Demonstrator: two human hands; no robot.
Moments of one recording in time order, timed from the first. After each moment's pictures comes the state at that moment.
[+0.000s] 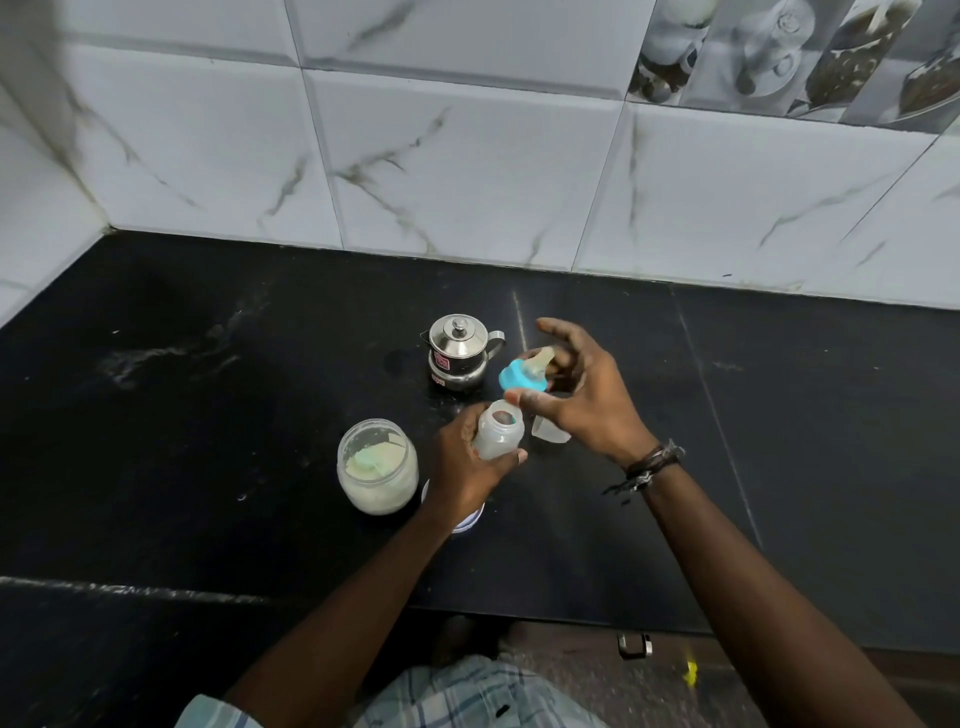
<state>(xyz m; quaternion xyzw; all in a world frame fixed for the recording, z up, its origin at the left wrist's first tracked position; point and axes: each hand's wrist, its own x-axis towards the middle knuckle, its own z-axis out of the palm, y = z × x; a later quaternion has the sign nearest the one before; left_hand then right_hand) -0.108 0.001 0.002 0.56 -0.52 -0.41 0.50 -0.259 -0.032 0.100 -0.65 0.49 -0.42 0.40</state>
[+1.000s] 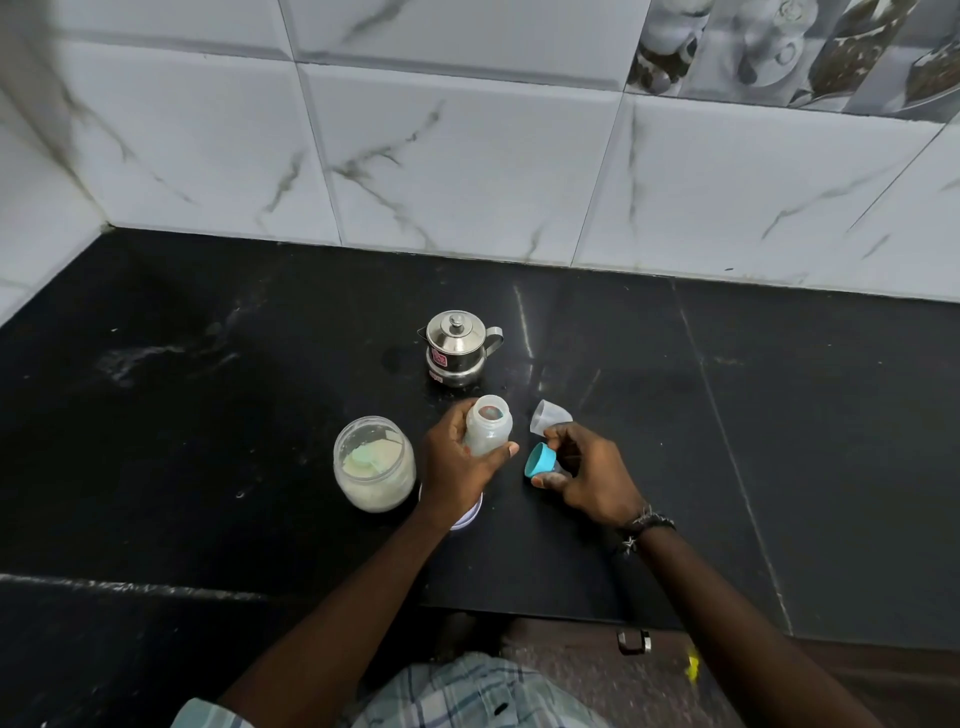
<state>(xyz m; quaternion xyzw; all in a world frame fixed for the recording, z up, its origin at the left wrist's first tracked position) -0.107 0.002 -0.004 0.58 -0.50 -0.38 0.52 -0.299 0.001 0.003 -0.68 0.61 -0.24 0.33</state>
